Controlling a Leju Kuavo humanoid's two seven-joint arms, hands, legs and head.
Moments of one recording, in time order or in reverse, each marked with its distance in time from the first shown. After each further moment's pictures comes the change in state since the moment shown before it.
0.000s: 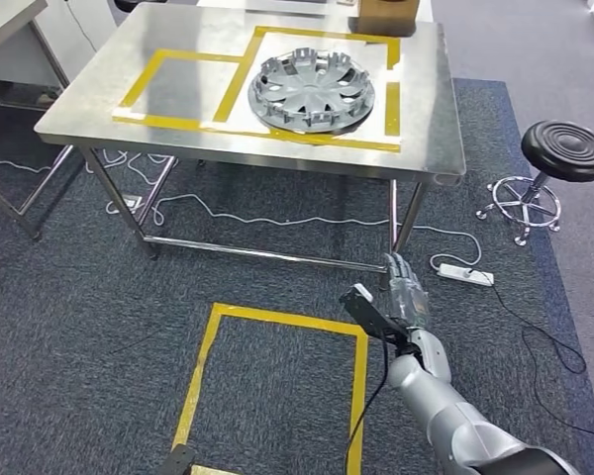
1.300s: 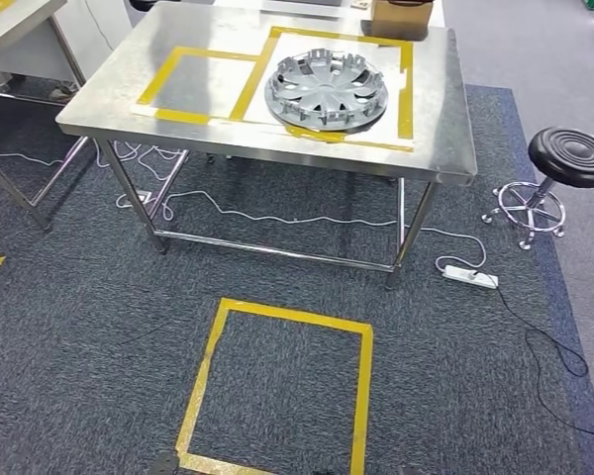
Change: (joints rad) left arm 0.027 0.026 0.089 0.000 -0.008 0.021 -0.013; right arm 0.455 0.082 -0.626 0.184 -0.399 0.411 0.461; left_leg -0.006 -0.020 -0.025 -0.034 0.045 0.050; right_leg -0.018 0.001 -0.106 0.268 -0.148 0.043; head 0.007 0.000
